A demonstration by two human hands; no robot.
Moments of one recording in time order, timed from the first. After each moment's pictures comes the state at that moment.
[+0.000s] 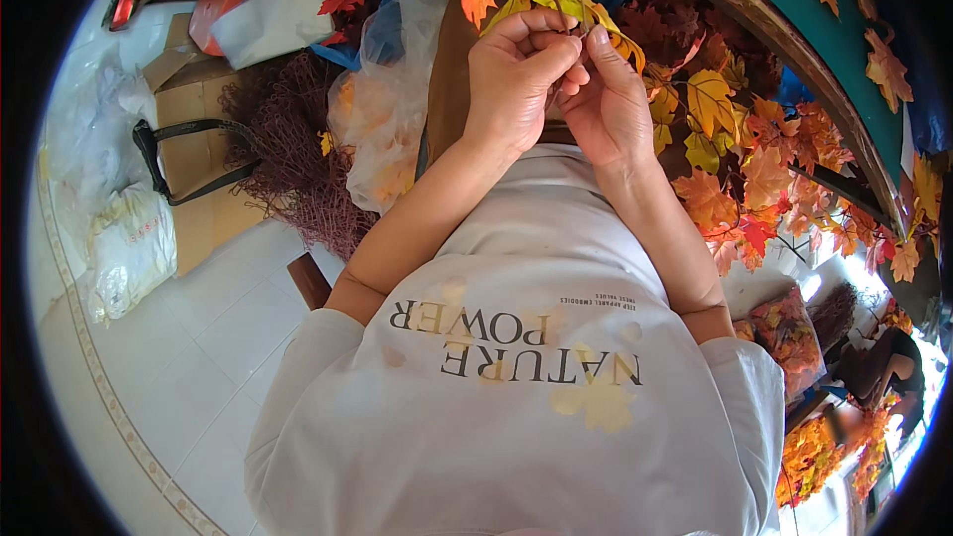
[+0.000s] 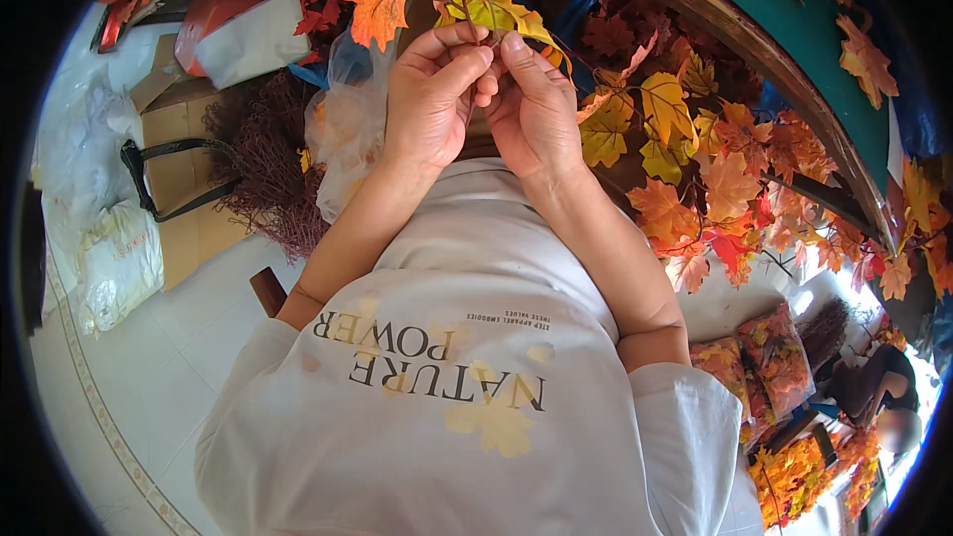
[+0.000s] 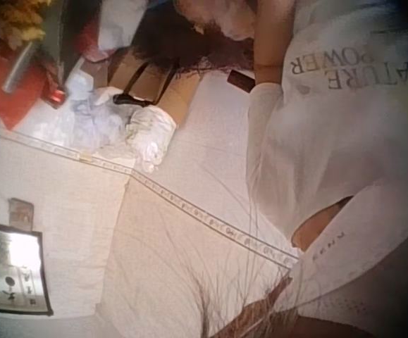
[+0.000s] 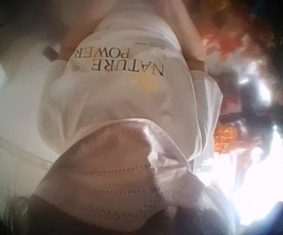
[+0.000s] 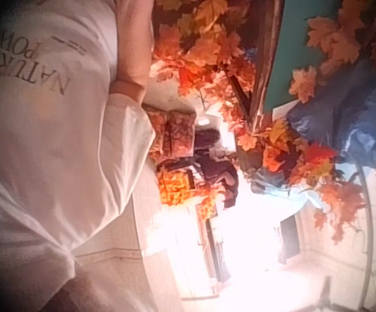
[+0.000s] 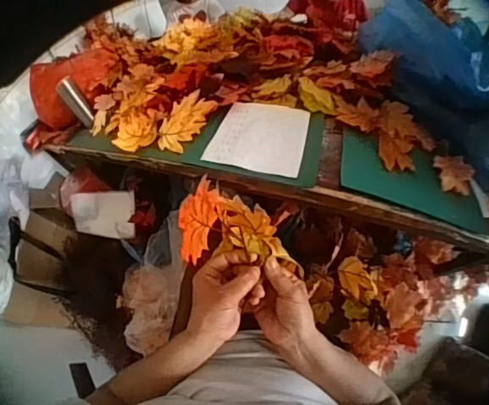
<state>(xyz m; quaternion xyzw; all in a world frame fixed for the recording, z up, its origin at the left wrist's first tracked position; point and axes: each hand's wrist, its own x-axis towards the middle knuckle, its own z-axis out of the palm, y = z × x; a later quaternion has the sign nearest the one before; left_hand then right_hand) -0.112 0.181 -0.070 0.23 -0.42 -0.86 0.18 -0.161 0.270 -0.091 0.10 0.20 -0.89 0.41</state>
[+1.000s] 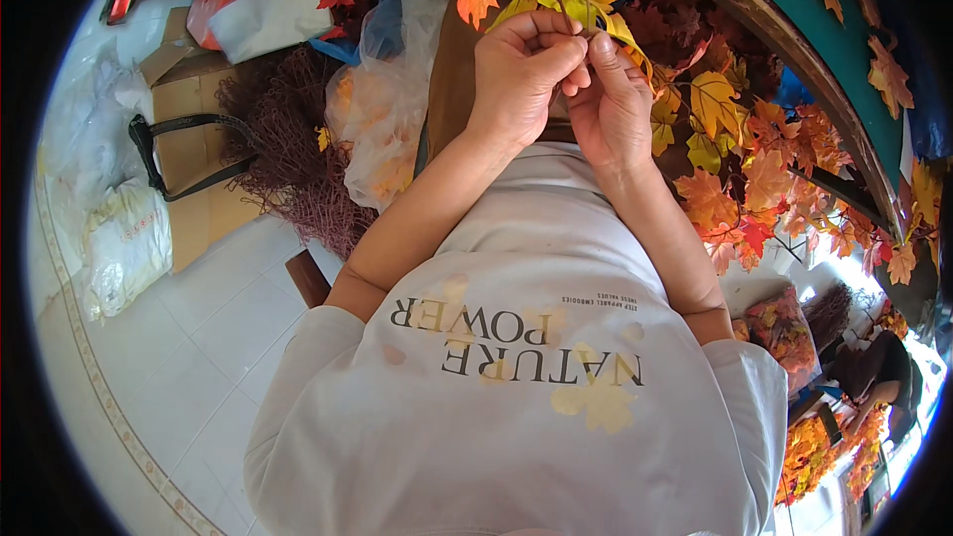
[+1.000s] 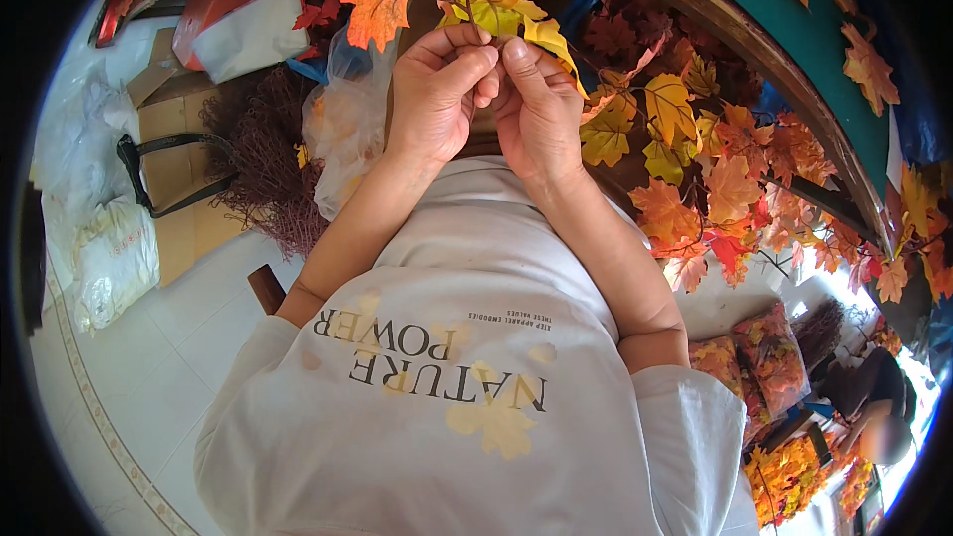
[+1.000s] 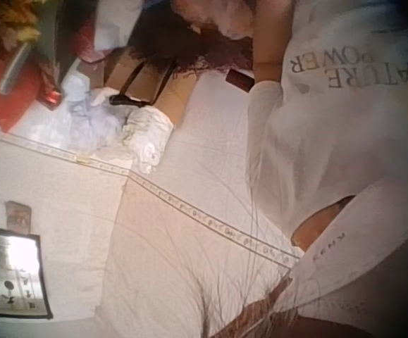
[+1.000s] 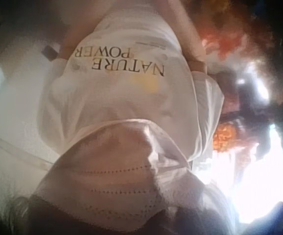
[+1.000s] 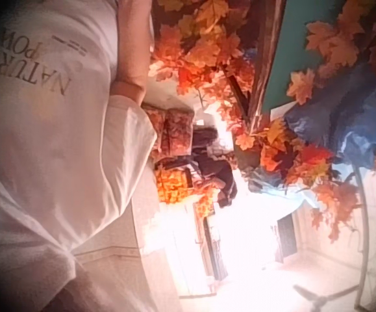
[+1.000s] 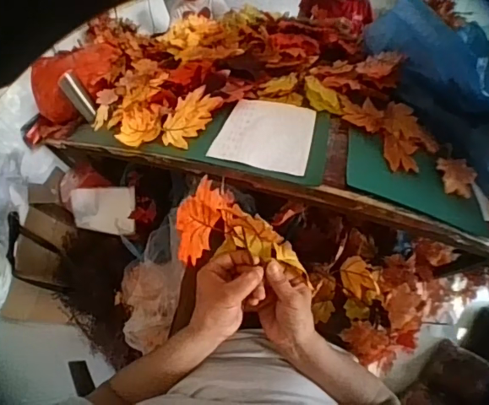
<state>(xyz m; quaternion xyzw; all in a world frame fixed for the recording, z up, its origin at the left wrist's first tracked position) -0.111 0.177 -0.072 0.21 -0.41 -0.87 0.17 -0.154 0.269 -0.095 0.00 0.27 -0.89 0.36</state>
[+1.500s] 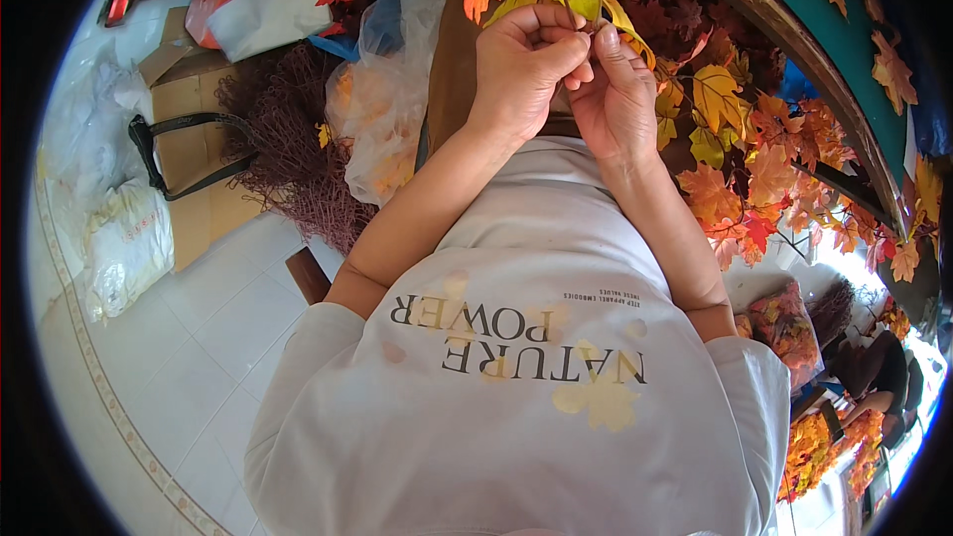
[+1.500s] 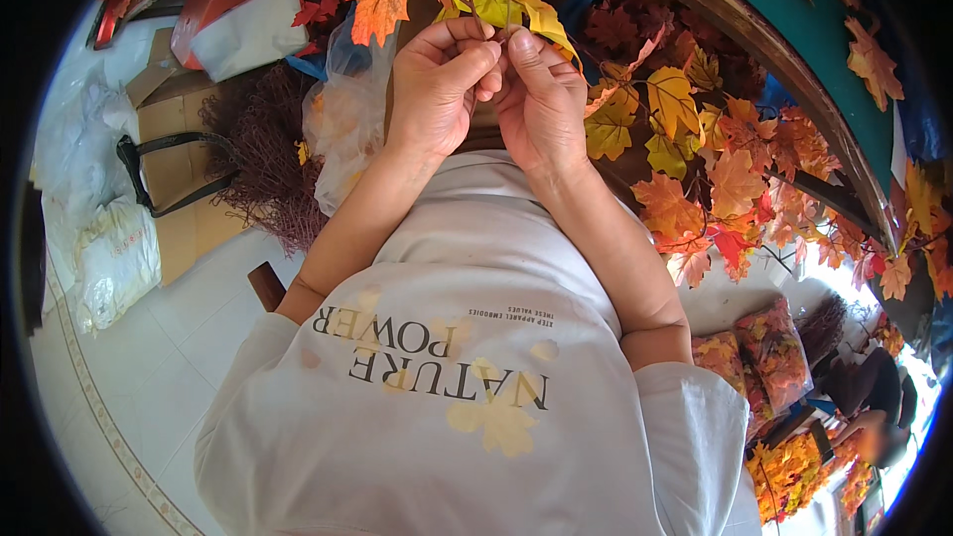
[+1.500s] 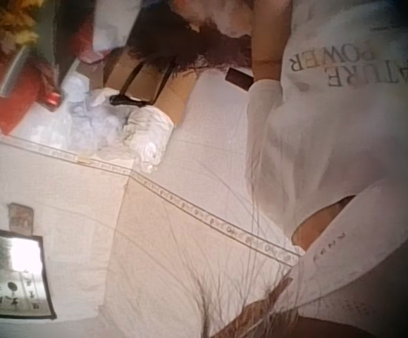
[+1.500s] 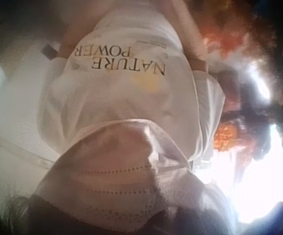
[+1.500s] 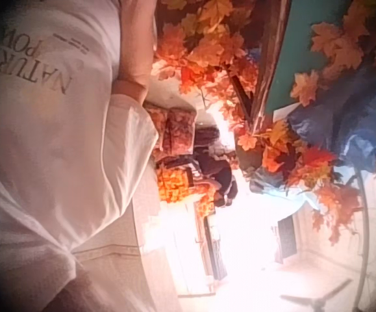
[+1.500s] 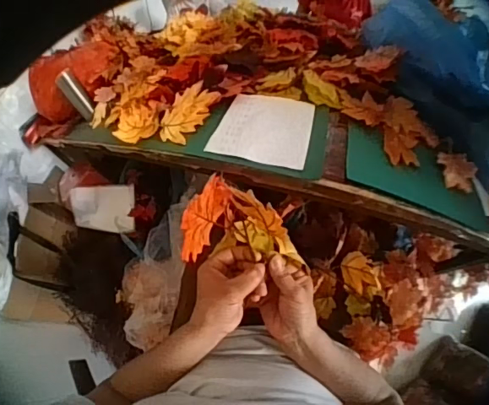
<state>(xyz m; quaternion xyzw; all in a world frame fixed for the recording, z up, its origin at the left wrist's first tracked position) -0.112 0.178 -0.071 0.22 -0.42 -0.86 0.16 -0.156 0.270 -0.096 0.03 0.25 -0.90 0.36</state>
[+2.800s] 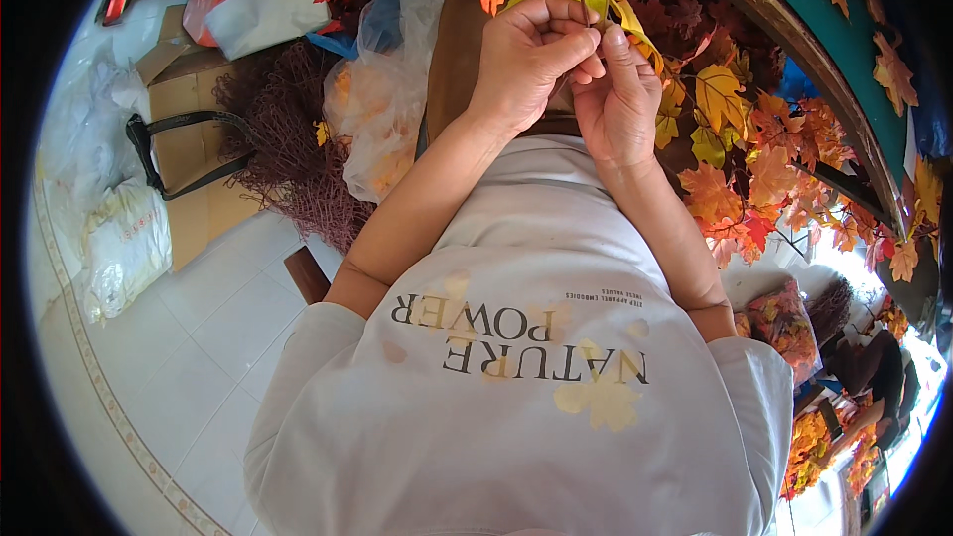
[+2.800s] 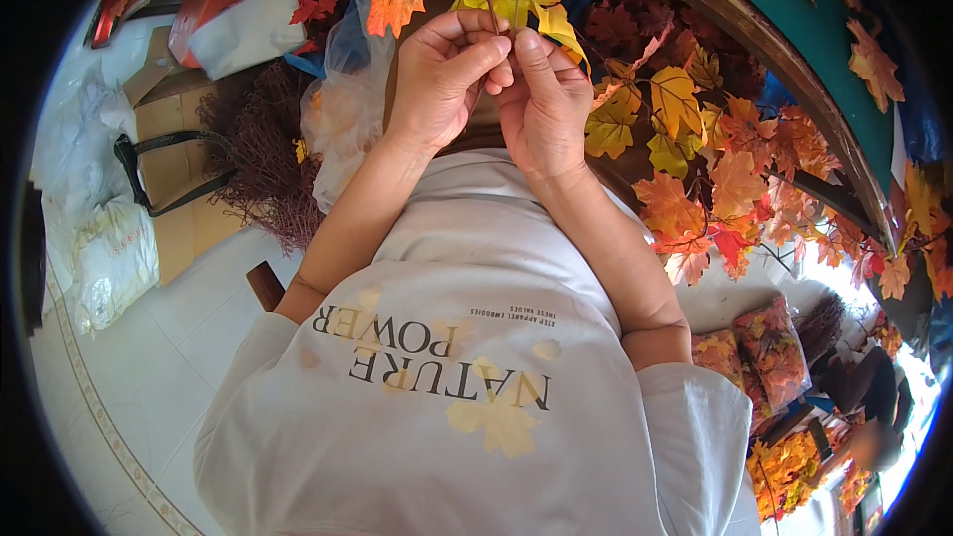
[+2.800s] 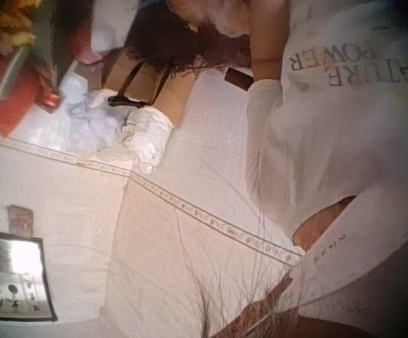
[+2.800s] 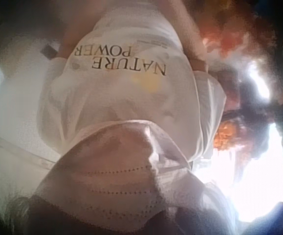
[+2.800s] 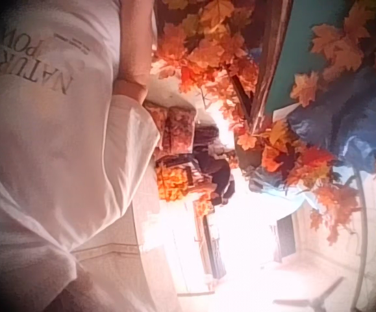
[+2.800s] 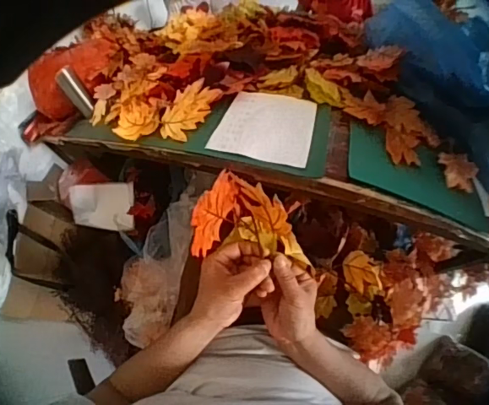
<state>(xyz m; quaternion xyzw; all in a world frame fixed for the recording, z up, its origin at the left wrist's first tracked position) -0.113 0.168 -0.080 0.16 -0.46 -0.87 0.13 -0.150 0.268 -0.101 0.02 0.26 -0.91 0.32</state>
